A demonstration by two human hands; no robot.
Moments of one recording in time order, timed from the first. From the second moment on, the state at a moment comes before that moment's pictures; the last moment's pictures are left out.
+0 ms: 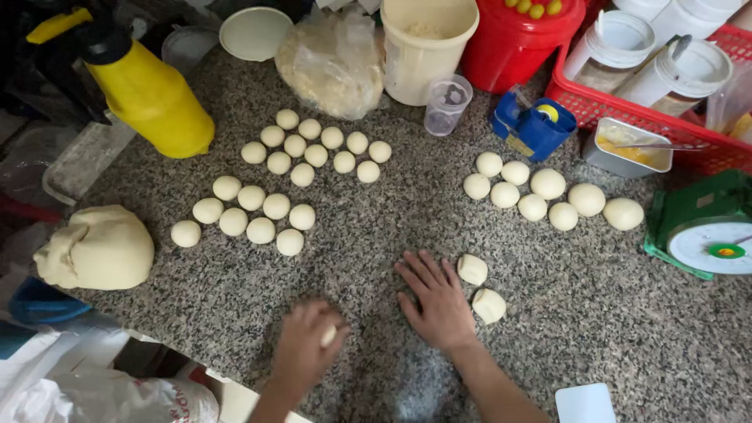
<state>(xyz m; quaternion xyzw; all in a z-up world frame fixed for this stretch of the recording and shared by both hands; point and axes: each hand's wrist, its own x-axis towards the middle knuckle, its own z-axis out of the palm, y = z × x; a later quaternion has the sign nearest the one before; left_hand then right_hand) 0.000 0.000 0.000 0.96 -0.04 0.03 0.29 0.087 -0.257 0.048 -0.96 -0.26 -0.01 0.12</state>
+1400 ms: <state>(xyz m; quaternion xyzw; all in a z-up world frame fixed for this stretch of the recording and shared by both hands) 0.006 0.030 0.015 0.94 -0.04 0.14 0.30 0.087 -0.254 0.048 -0.96 -0.24 -0.03 0.16</state>
